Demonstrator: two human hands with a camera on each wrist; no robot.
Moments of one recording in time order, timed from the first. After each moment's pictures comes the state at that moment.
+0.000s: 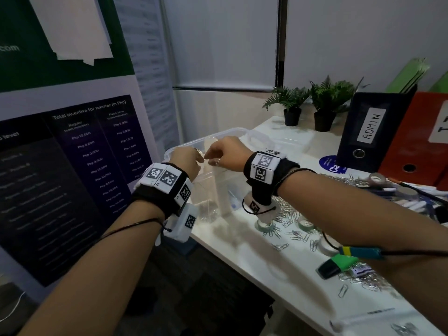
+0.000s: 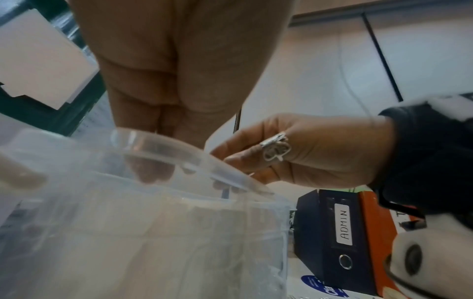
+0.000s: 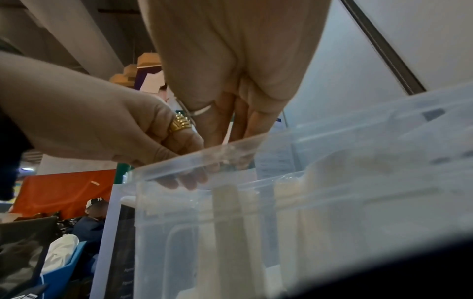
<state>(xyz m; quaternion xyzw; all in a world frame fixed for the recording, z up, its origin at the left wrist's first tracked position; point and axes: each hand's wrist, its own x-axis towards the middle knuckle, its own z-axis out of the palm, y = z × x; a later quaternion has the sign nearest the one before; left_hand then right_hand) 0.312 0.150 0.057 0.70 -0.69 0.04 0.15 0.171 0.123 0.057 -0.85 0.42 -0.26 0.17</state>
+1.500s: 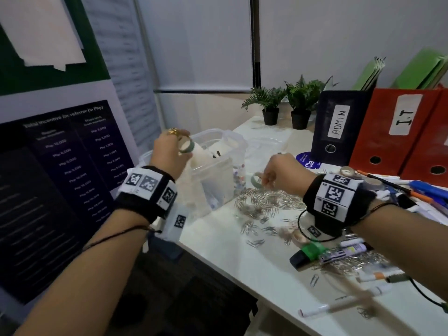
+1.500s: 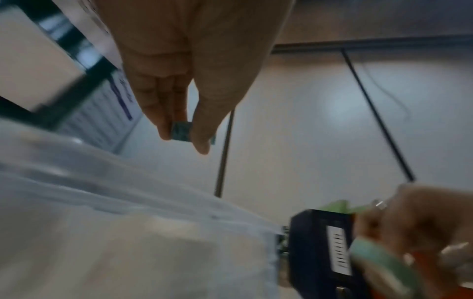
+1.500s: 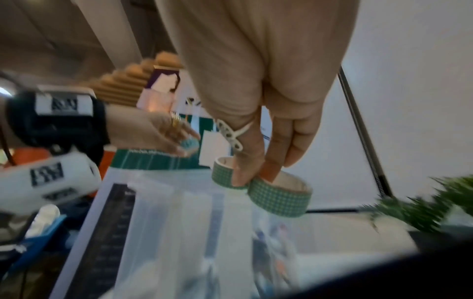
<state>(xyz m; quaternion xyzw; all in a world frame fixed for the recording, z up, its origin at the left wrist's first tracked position) 0.272 0.164 0.066 0.63 -0.69 0.02 0.37 0.024 0.182 0.033 -0.81 0.56 -0.15 0.07</state>
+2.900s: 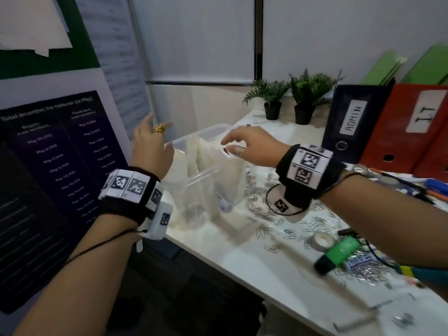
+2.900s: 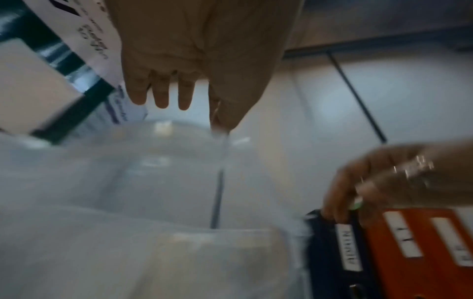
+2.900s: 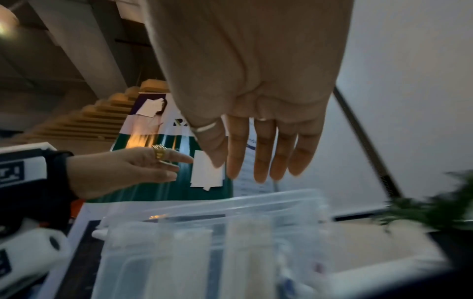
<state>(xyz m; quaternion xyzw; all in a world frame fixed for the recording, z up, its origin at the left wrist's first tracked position) 0.338 0.128 0.059 0.64 -0.69 0.09 0.32 0.111 0.135 0.072 -0.84 0.49 -0.23 0.09</state>
